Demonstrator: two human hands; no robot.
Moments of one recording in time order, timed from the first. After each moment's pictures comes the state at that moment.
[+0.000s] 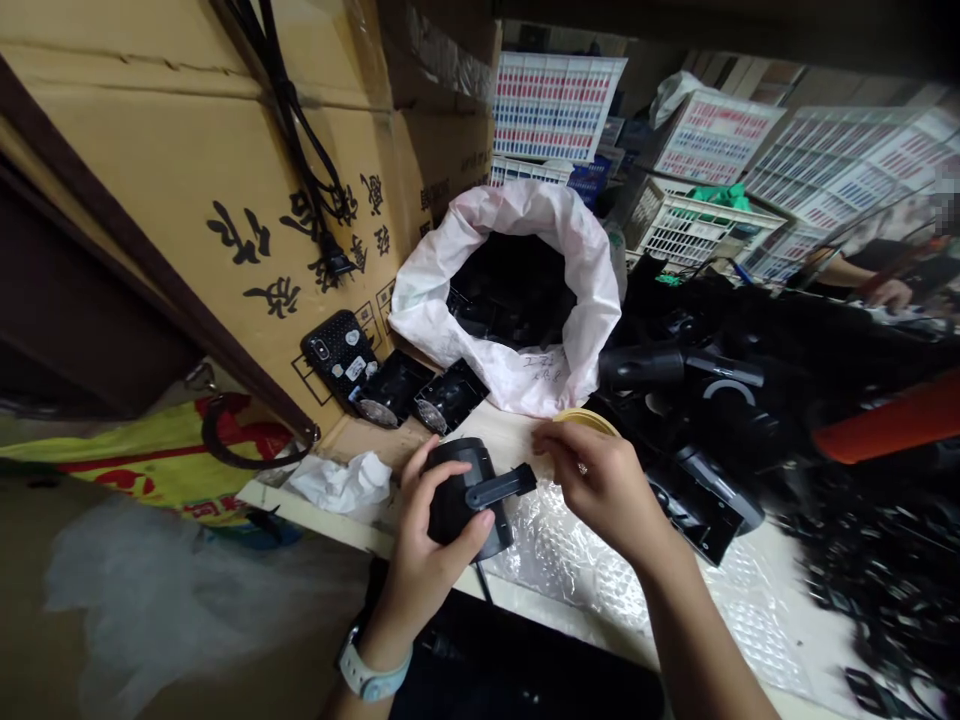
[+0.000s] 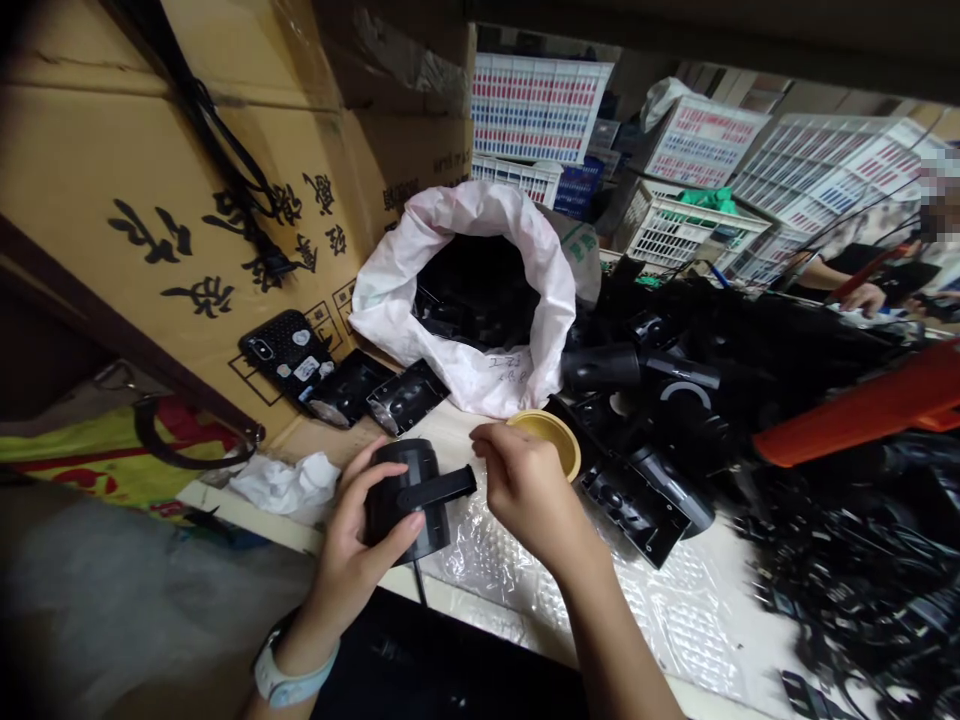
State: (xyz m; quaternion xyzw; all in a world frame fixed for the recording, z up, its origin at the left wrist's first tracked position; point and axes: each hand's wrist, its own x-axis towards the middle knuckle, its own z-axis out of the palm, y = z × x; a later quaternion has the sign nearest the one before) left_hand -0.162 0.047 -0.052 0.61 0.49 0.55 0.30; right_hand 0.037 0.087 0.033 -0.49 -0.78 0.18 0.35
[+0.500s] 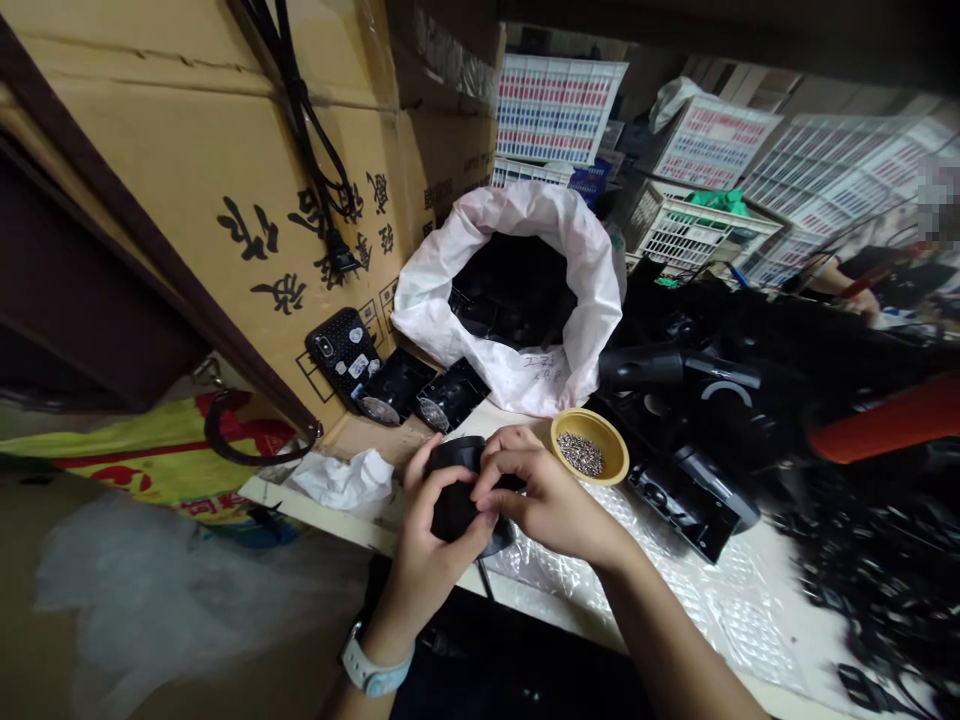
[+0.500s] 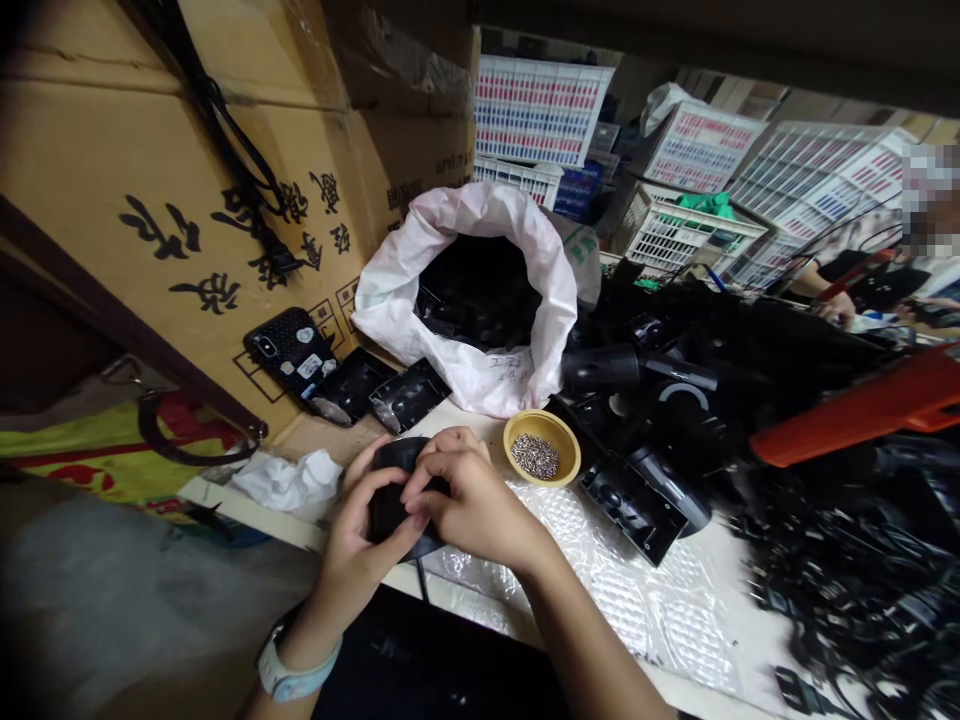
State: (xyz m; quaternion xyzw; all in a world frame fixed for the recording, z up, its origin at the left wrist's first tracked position) left_hand -0.160 0.047 -0.057 0.59 0.48 0.56 0.33; right_hand -0.004 0.090 0.027 -0.41 -0.77 0.41 0.28
